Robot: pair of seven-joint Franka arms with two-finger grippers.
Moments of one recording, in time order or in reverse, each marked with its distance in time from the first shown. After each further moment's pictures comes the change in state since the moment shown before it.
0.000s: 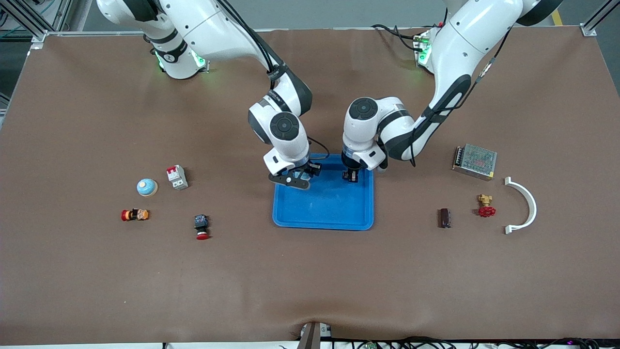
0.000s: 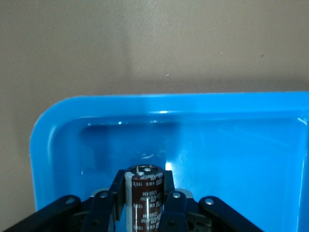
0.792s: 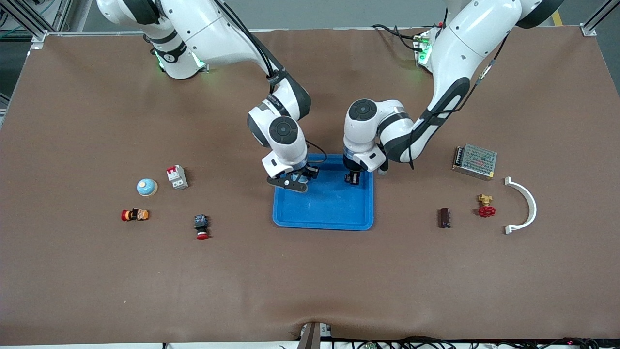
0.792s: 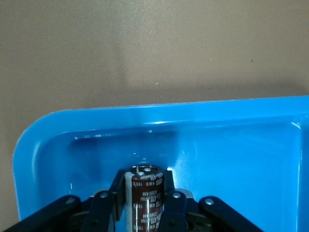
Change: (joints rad) left arm -0.004 0.012 0.009 0.007 0.063 -0.001 -0.017; right arm 0.000 0.021 -0.012 -0.001 -0.008 0.014 0.000
